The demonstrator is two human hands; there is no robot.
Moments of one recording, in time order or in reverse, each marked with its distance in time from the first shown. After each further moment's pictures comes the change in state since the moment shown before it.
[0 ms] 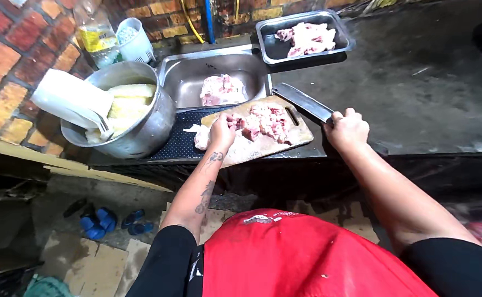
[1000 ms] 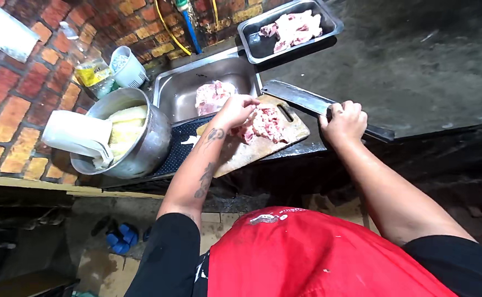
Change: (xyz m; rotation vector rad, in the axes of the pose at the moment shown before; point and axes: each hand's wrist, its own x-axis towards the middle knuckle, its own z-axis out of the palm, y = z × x) left_hand 0.045 0.091 -0.023 0.055 -0.408 0.465; right_hand -0.005 0.008 0.024 0.111 0.129 0.135
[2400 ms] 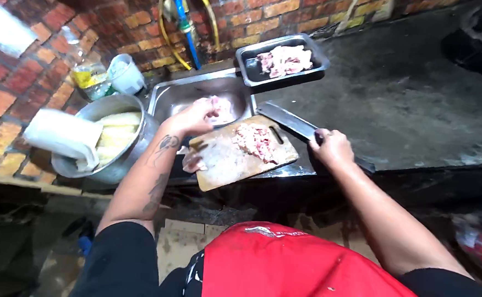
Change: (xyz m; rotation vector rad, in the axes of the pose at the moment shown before) left_hand -0.029 -0.002 -0.087 0.329 -0.165 -0.170; right_hand 0.011 0.001 -0.032 0.069 -0.221 0.007
